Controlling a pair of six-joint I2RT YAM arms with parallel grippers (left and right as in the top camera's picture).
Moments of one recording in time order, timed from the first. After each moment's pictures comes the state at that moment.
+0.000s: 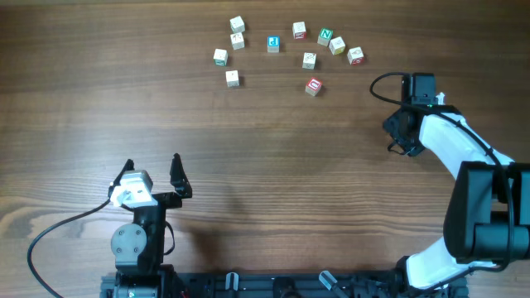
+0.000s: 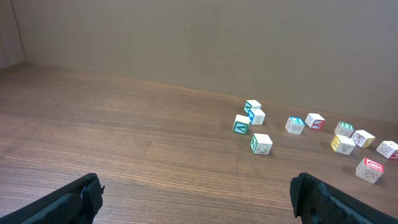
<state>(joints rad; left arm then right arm) 0.00 0.01 0.01 -0.07 -0.05 -0.17 -0.04 1.78 0.99 -0.51 0.21 0.83</state>
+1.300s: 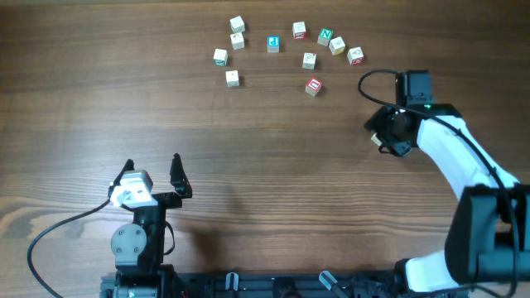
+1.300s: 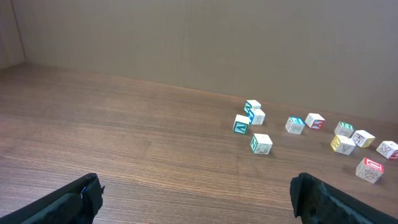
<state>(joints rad) 0.00 0.01 0.01 -0.07 -0.05 -0.17 0.02 1.66 1.00 -0.61 -0.03 0.78</state>
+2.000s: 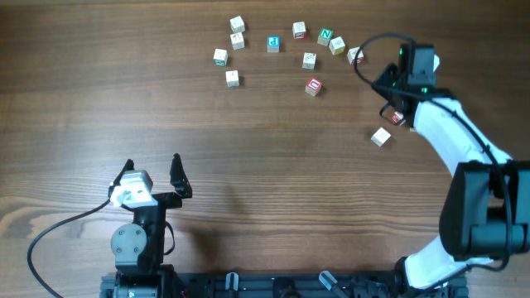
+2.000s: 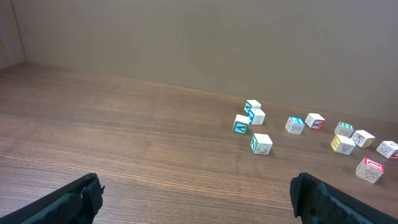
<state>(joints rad) 0.00 0.01 0.01 -0.07 -0.05 -0.17 0.02 1.80 1.17 -0.27 0.10 0.65</state>
